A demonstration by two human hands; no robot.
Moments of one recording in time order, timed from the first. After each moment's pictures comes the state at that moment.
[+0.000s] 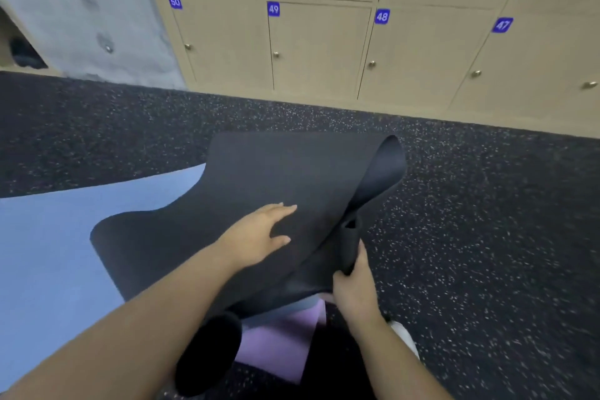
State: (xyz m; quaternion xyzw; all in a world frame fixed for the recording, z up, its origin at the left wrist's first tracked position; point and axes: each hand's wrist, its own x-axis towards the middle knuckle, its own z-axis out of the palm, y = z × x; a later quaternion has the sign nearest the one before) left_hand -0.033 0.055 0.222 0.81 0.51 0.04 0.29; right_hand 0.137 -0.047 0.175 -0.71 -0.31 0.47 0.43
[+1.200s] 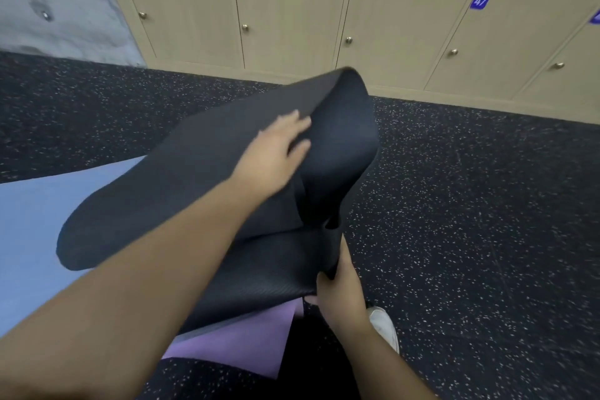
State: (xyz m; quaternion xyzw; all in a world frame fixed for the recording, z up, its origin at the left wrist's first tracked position) left_hand 0.053 0.126 0.245 0.82 0.44 0.29 0.22; right_hand 0.152 -0.050 0.153 -0.72 -0.36 0.44 0.39
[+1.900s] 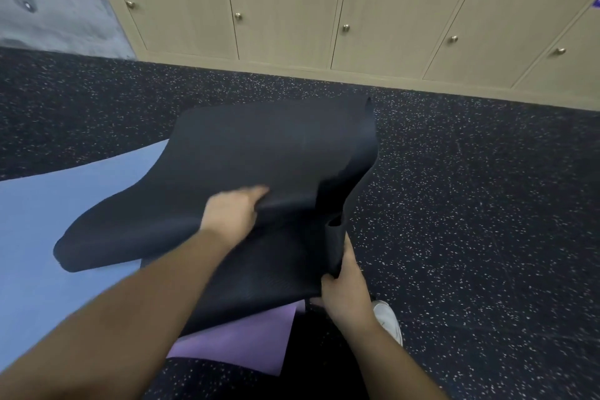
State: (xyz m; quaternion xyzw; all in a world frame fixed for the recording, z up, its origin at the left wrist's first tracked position) left_hand 0.000 0.100 0.162 0.83 0.55 0.05 0.07; right_hand 0.154 -0.049 0.141 -0.74 -0.31 0.47 0.37
